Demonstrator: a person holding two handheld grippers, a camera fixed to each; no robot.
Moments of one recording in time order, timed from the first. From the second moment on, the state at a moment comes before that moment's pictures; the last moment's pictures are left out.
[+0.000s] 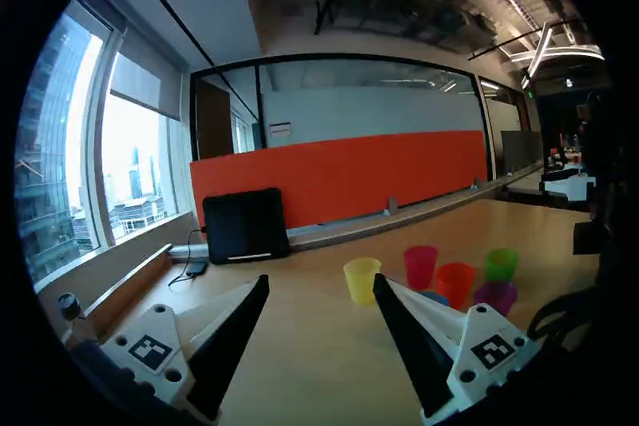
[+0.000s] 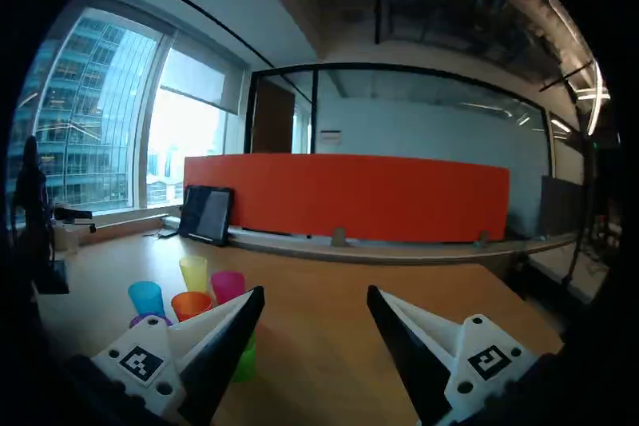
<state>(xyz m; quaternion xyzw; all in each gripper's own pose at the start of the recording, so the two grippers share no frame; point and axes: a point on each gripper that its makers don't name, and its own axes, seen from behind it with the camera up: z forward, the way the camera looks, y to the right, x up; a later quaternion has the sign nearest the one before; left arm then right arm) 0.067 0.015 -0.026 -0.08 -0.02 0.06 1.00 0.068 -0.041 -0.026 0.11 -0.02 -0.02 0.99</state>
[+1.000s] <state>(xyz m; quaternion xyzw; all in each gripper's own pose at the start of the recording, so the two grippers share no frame) 0.076 -0.007 -0.017 0.01 0.04 0.06 1.00 0.081 -0.010 -0.029 0.00 0.04 -0.02 1.00</state>
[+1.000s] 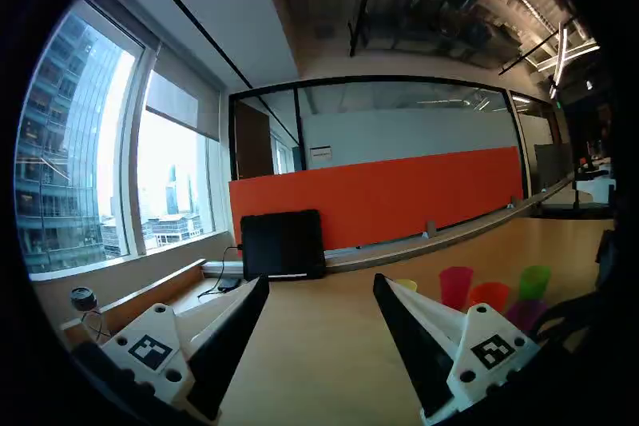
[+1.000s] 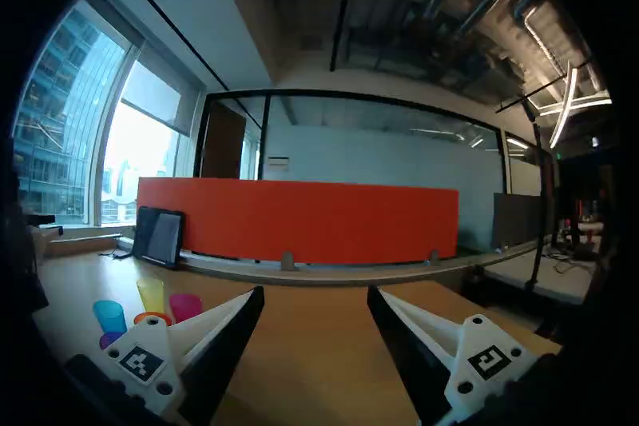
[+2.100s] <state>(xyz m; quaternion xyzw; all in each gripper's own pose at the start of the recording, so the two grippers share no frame) 0.019 -0.009 -0.006 0.03 0.03 0.00 1.00 0.075 -0.020 -0.032 0.00 0.02 -0.02 1.00</state>
